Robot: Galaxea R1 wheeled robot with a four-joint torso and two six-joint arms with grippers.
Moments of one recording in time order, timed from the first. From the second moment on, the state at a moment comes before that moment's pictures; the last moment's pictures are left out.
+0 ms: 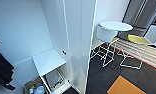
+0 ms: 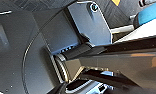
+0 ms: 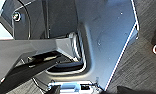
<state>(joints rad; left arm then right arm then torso) 1.43 3.01 -2.59 1.18 -0.10 -0.84 -1.52 3.07 -2.73 -0.10 0.13 0.17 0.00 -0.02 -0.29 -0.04</state>
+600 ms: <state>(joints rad) 1.43 3.01 -2.59 1.18 -0.10 -0.83 -1.52 3.07 -2.73 -0.10 0.13 0.17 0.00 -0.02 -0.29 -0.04</state>
